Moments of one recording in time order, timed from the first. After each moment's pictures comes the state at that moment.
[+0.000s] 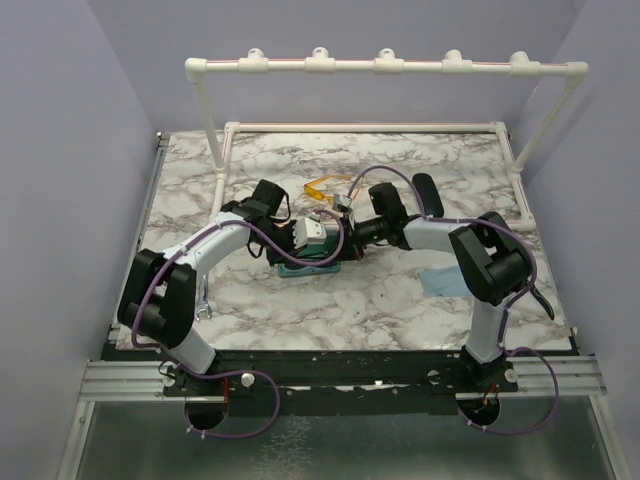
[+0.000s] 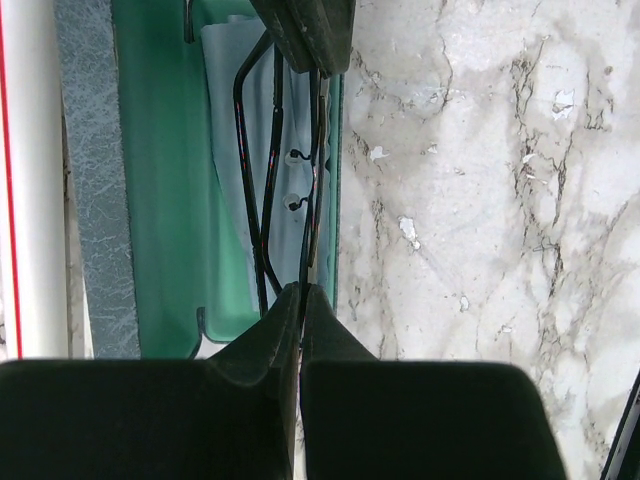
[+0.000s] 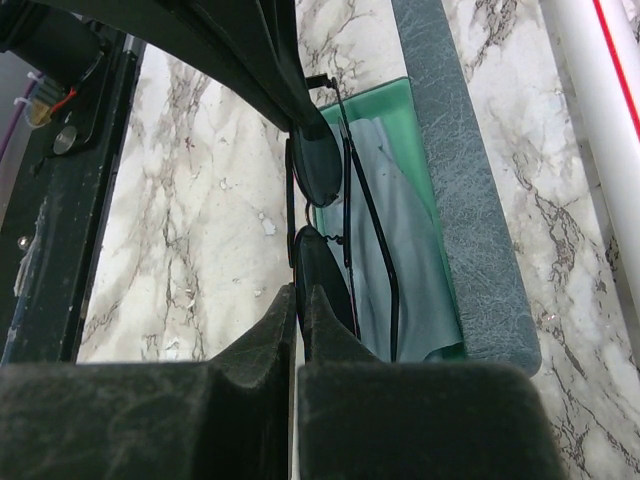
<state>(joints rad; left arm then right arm) -0.43 1.58 1.08 -0.69 0.57 0.90 0.51 1.92 1.05 0.17 -1.10 -0.25</state>
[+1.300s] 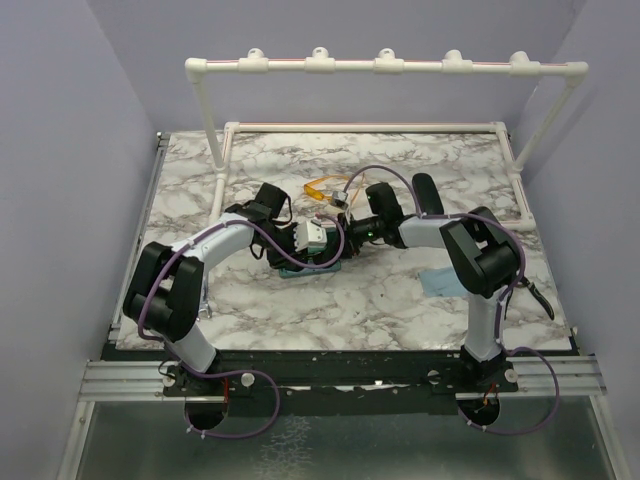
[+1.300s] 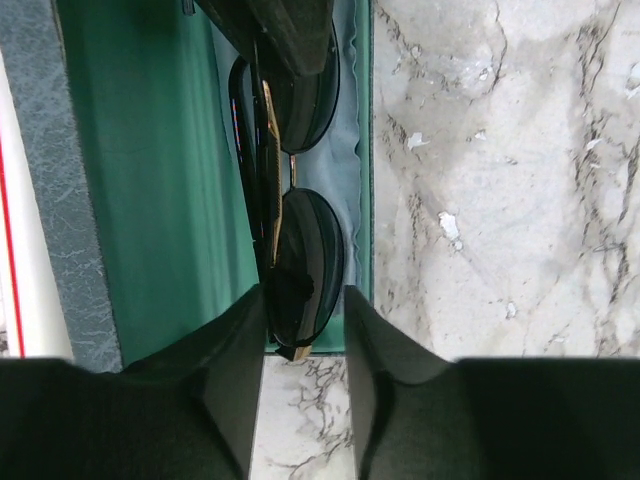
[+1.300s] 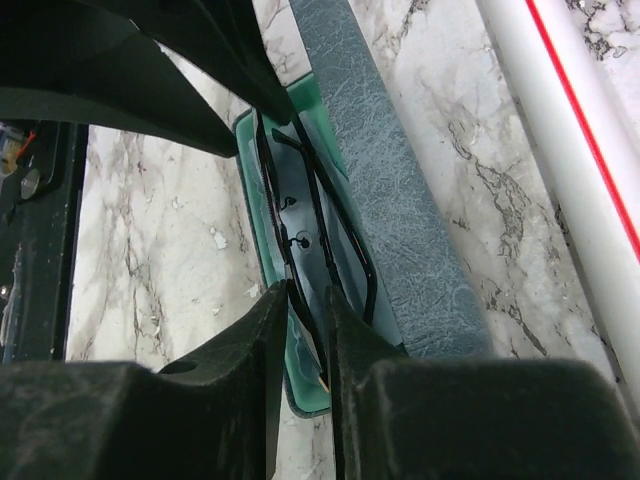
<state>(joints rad) -0.43 1.63 1.05 -0.61 0.52 0.95 0.51 2.00 1.08 0.22 -1.02 -0.12</state>
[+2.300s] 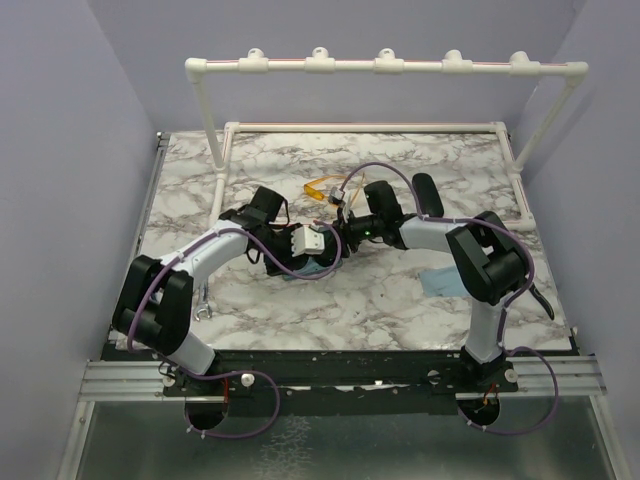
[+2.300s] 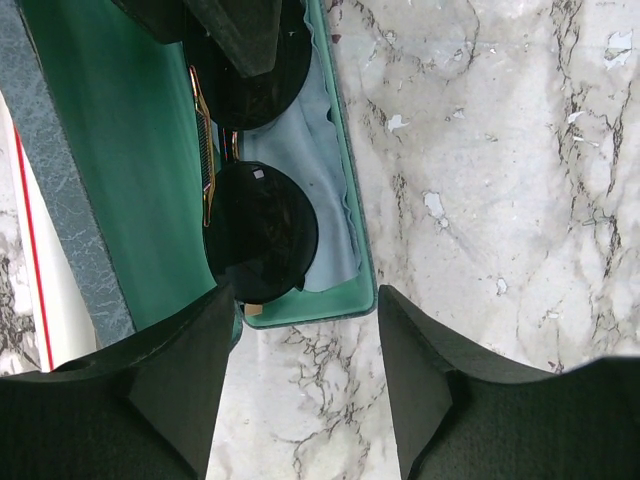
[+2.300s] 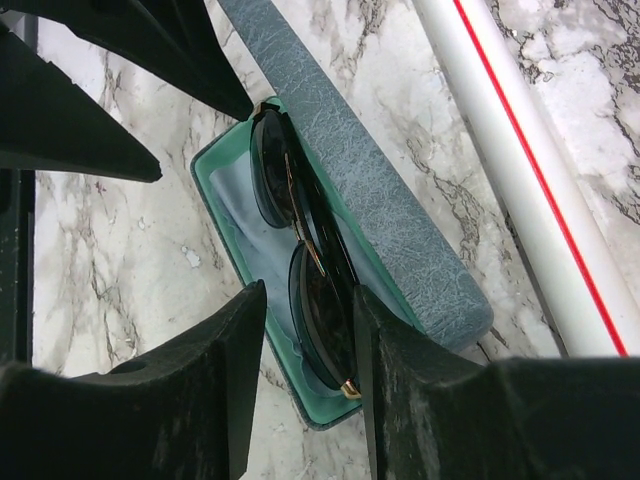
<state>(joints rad) -0.44 1.54 1.00 -0.62 0.50 1.00 0.54 1.94 1.07 0.21 -0.87 -0.12</state>
